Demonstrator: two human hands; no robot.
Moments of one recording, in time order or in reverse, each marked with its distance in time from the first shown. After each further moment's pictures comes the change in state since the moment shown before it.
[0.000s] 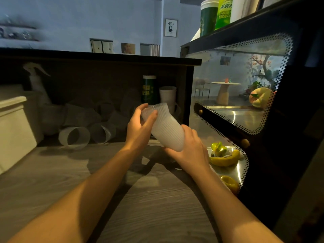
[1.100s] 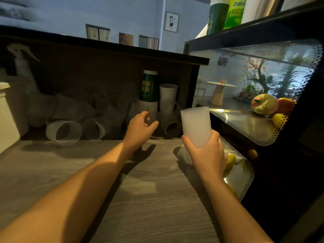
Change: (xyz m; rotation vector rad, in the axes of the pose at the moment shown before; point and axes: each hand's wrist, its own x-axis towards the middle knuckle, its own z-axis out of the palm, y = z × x) left_hand 0.045 -0.050 0.000 0.522 -0.092 -0.088; right_hand 0.005 0.011 -0.018 0.065 0.216 0.342
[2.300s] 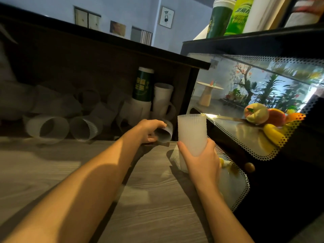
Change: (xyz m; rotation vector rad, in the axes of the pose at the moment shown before) left_hand 0.048 0.018 0.043 -0.583 -0.325 -0.675; right_hand 0.006 0.002 0.004 -0.043 -0.006 0.049
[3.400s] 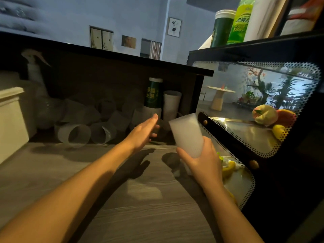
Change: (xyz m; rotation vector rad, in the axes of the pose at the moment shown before) left_hand -0.084 -0.010 -0.054 0.237 -0.066 0.466; right_hand -0.011 -0.012 -0.009 -0.012 -0.161 -0.171
